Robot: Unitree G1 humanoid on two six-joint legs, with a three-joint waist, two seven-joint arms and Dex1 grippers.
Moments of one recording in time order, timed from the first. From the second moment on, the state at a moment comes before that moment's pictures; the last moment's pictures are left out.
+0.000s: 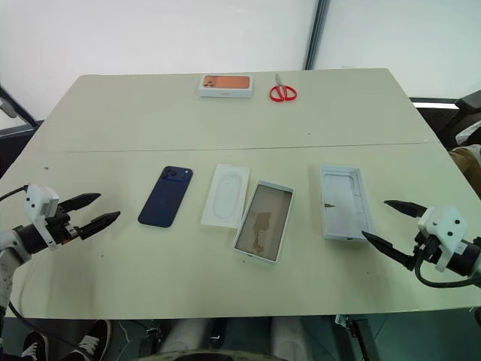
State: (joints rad) left arm -0.03 0.77 0.38 0.26 -0.47 0.12 -1.08; right arm 0.24 -0.84 -0.53 0.02 0.42 -0.08 1.13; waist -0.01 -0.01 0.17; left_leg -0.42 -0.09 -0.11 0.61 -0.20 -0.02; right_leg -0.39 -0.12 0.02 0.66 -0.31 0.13
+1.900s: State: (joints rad) left arm -0.38 0.46 0.14 -0.08 -0.74 1.08 -0.67; right arm -0.10 -0.77 -0.12 -0.24 0.34 0.12 1.00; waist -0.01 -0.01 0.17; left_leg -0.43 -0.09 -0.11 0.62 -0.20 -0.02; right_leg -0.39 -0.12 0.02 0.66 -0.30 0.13
